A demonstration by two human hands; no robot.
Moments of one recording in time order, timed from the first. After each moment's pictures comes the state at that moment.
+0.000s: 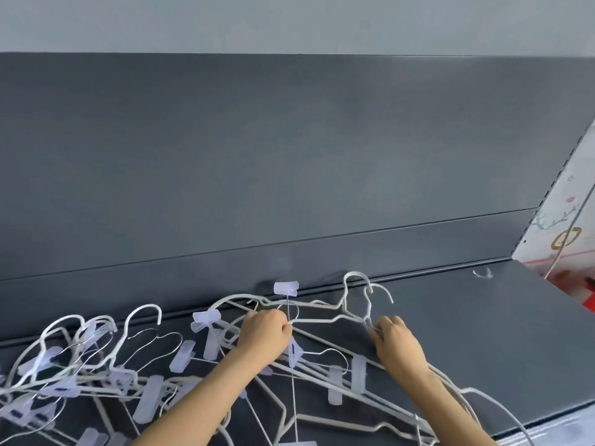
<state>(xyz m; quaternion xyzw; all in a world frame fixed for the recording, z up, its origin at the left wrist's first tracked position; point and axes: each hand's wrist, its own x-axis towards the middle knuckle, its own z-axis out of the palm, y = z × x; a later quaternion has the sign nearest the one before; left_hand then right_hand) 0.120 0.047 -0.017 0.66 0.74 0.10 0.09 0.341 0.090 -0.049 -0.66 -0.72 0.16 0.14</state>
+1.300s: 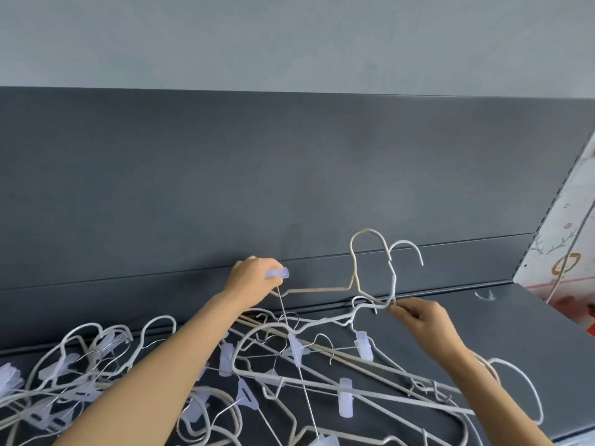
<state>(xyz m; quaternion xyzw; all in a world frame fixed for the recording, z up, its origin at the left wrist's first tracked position) 0.063 0.085 0.062 0.66 0.70 0.23 0.10 0.365 0.093 0.033 -0.56 -0.72 0.25 0.32</state>
